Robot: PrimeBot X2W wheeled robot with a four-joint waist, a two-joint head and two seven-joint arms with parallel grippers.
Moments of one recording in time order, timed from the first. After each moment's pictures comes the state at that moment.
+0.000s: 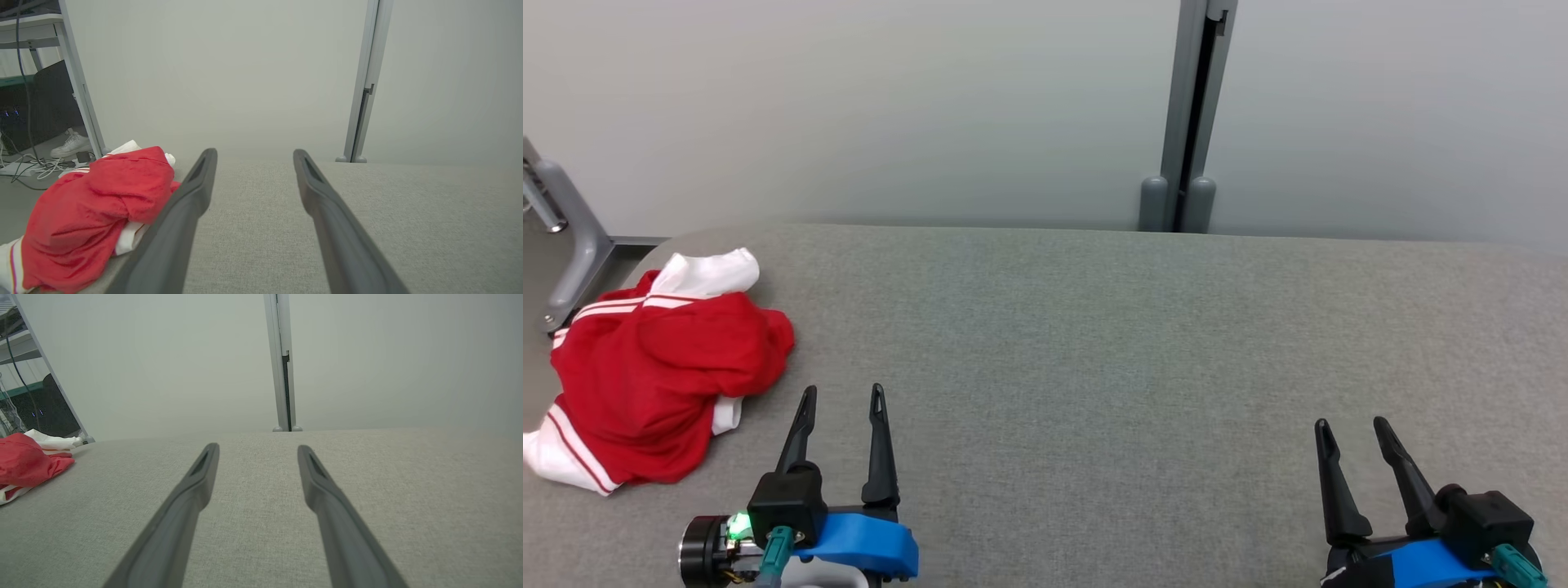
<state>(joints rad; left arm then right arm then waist) -0.07 0.06 -0.17 0.28 -0.12 0.09 -0.26 0.01 -0.05 -0.01 0.23 0.19 0.13 -0.26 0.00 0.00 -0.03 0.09</state>
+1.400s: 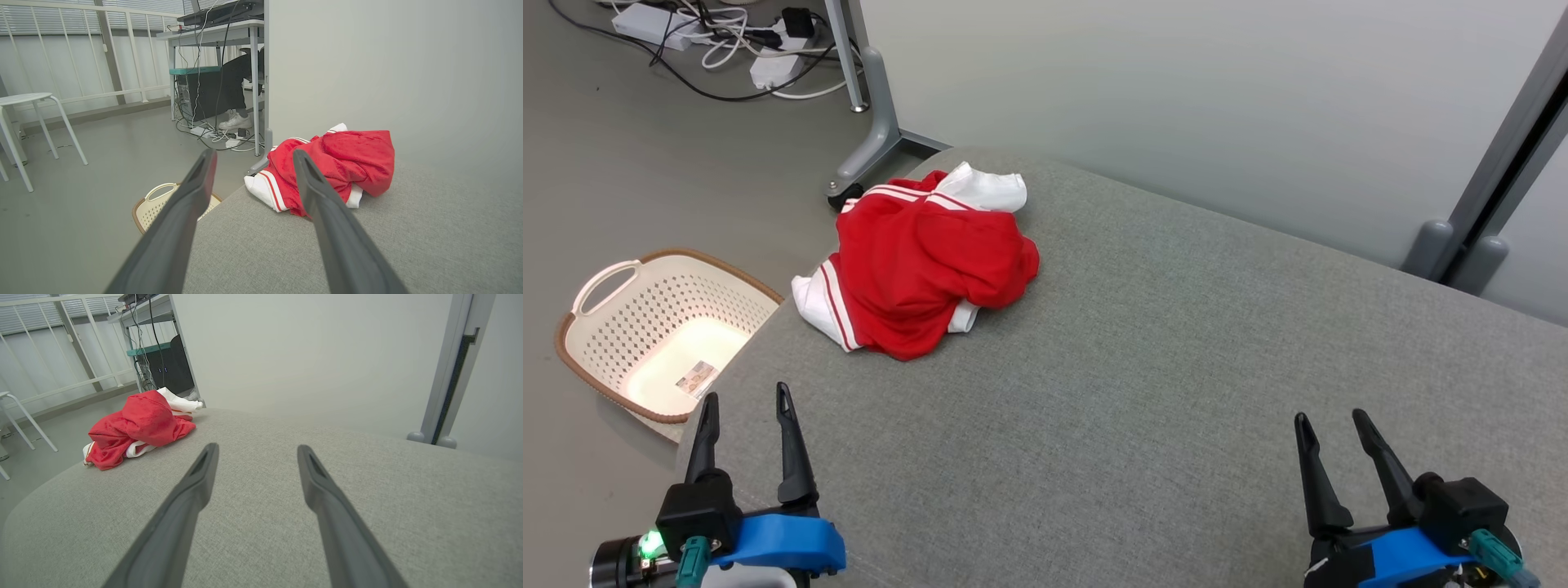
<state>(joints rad) -0.04 0.12 -0.08 0.24 -0.16 0.14 -0.26 -0.03 -0.05 0.02 0.27 0.18 0.13 -0.26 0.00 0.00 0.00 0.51</state>
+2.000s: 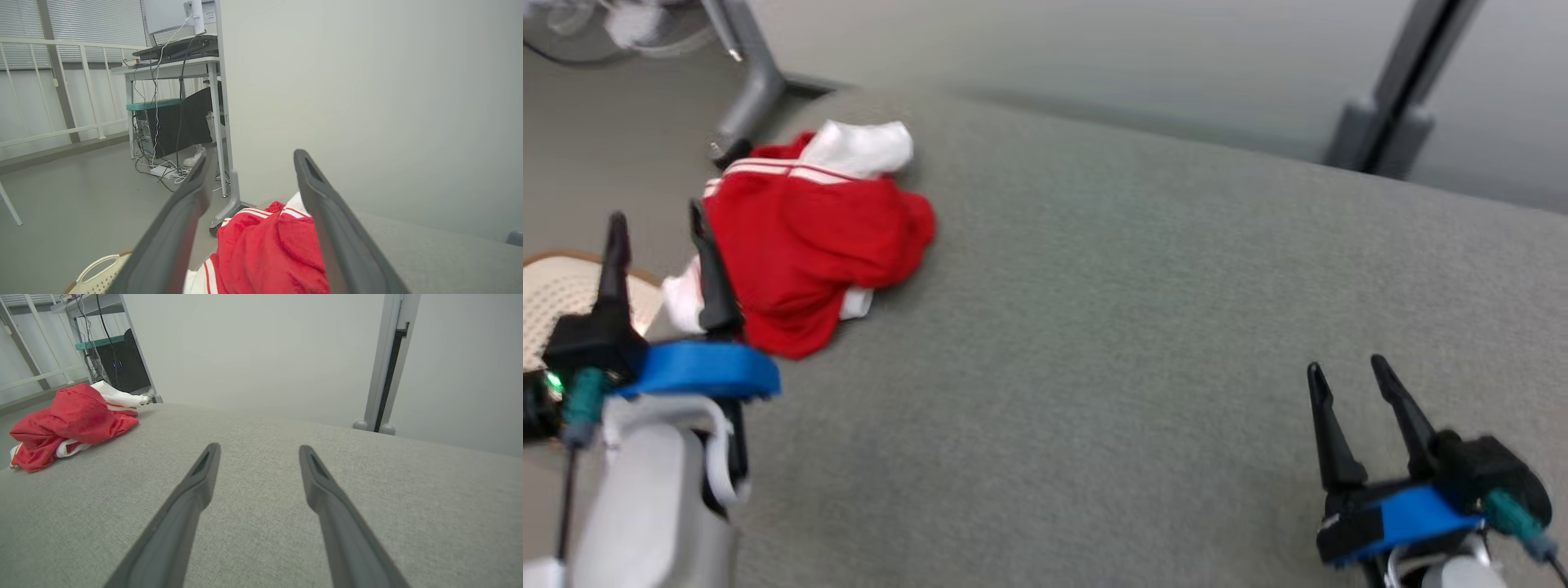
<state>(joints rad) -0.35 0.19 -0.03 0.31 -0.22 0.11 -0.25 -0.07 -0.05 -0.01 0.18 0.09 0.13 -0.22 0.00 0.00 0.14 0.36</state>
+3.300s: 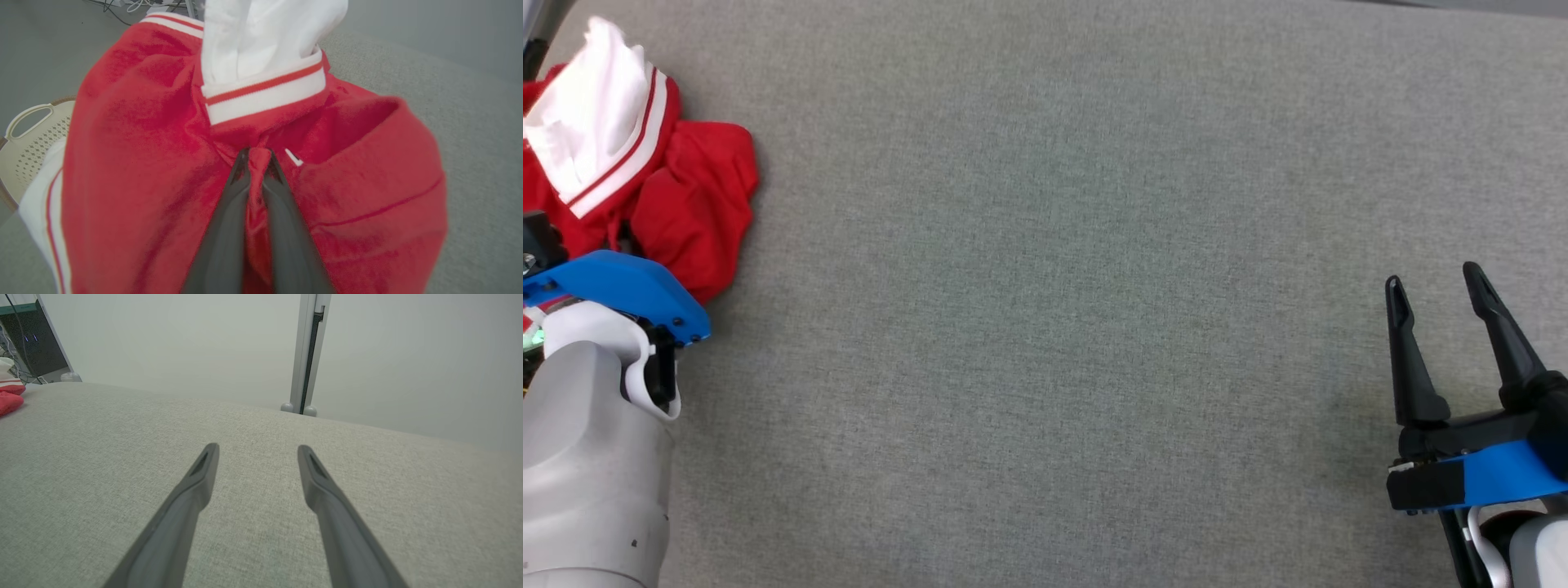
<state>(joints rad) -0.80 0.27 0.03 1.07 -0.38 -0.01 -0.05 -0.10 -0.14 -0.07 -0.11 0.06 0.13 -0.11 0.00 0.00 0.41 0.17</state>
